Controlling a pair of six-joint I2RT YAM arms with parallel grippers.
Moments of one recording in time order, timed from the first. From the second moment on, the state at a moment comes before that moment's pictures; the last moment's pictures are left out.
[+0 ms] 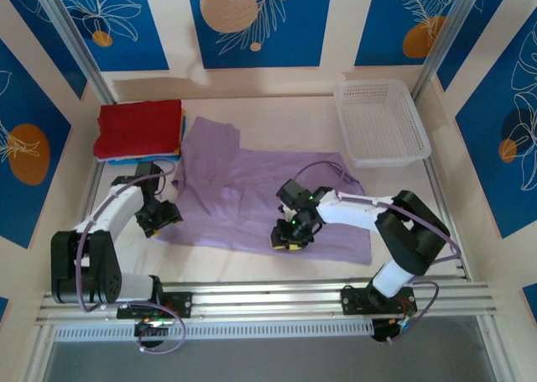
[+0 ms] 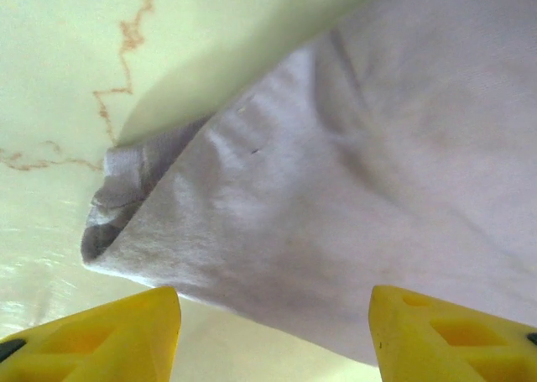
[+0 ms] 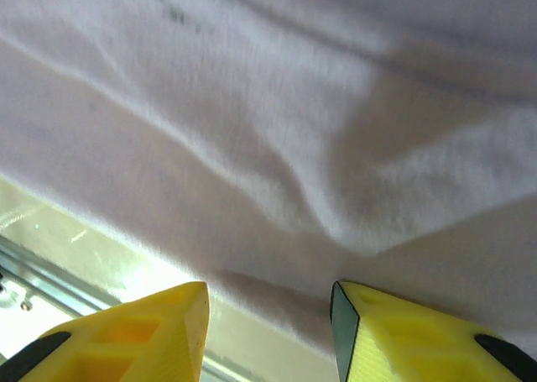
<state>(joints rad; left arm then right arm) -0.01 1.35 0.82 -0.97 0.08 -0.51 0.80 1.59 0.85 -0.63 -0.41 0.73</state>
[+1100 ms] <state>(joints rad) -0.18 1.49 0.77 -0.70 0.15 -0.68 0.65 1.70 0.94 -0.64 -0.43 0.68</state>
